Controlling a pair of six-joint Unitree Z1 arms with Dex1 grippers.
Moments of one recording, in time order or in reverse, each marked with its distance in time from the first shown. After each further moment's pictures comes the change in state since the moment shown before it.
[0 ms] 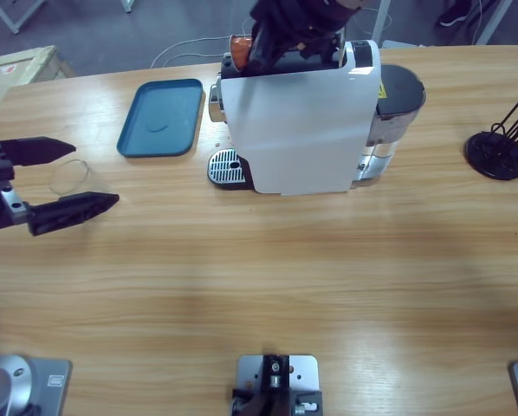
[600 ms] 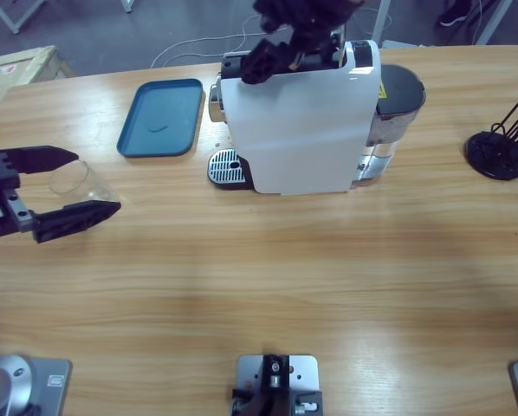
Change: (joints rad) arm 0 0.000 0.000 0.017 0.000 0.000 0.000; arm 1 -0.001 -0.019 0.002 -0.007 0.012 0.042
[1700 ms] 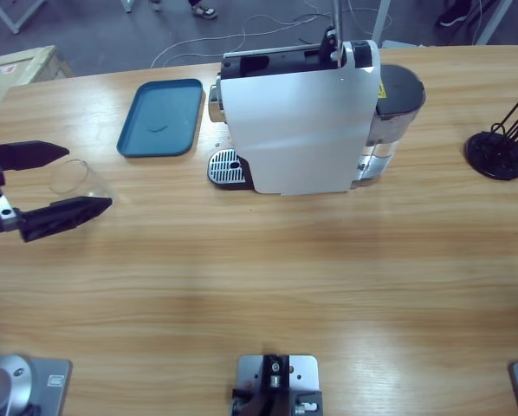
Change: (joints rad) arm 0 0.000 -0.034 -0.001 0.000 0.000 -0.002; arm 1 0.002 -0.290 0.419 -0.537 -0.316 0.902
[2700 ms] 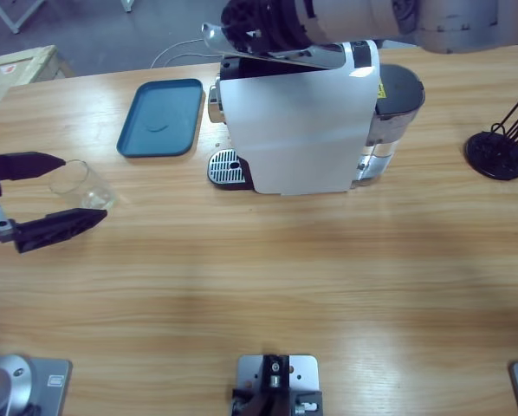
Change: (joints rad) arm 0 0.000 -0.014 -0.015 0.073 0.000 0.000; arm 1 0.025 0.293 -0.003 -0.215 0.238 0.007
